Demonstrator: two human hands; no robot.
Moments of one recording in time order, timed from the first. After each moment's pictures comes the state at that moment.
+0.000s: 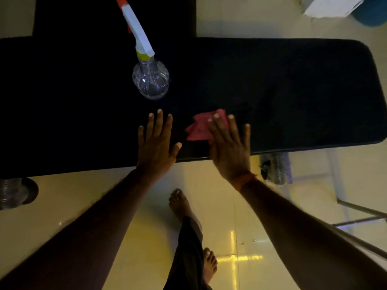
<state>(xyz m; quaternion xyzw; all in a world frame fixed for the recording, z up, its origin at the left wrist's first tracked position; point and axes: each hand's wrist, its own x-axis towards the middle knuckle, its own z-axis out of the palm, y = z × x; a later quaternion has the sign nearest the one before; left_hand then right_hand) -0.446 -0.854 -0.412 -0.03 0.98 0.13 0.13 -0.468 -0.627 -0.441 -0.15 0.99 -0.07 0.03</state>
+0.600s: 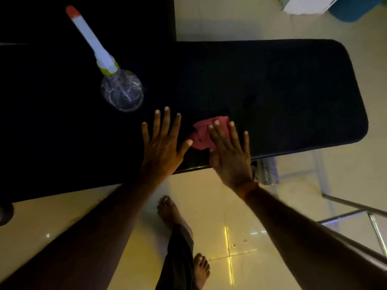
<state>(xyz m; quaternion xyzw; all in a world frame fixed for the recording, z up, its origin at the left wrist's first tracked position) -0.497 -0.799 -0.423 0.02 0.98 0.13 0.13 -0.479 -0.579 -0.445 -0.13 0.99 -0.09 0.07</state>
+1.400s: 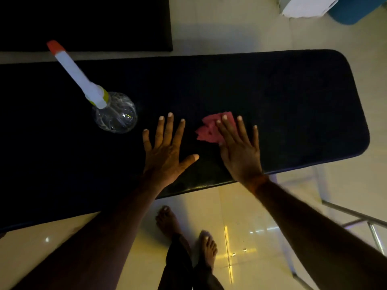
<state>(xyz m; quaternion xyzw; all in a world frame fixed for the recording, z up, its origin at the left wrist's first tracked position) -0.538 -0.793 -0.439 0.05 0.98 0.11 0.17 -0.550 -0.556 -0.437 -0.11 0.99 -0.08 0.09</state>
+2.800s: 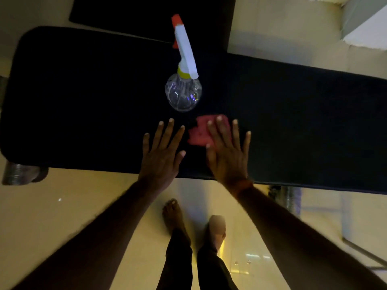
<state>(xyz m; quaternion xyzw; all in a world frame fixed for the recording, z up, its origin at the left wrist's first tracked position) -0.439 -0.890 -0.426 -0.06 0.98 0.14 0.08 -0.511 -0.693 -0.440 -0.18 0.98 -0.11 0.06</state>
